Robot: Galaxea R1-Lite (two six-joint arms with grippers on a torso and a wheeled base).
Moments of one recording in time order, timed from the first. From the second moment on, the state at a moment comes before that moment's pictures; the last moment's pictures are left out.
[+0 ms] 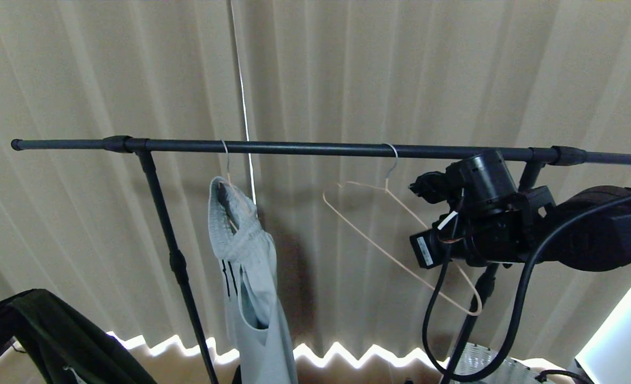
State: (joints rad) left arm -0.24 0.73 -0.38 -0.15 0.07 0.03; right arm 0.50 1.82 -1.13 0.08 -0.21 0.10
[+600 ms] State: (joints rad) left arm -0.24 0.73 -0.36 -0.16 0.07 0.06; right arm 0.49 1.72 -0.97 -0.17 -0.22 0.10
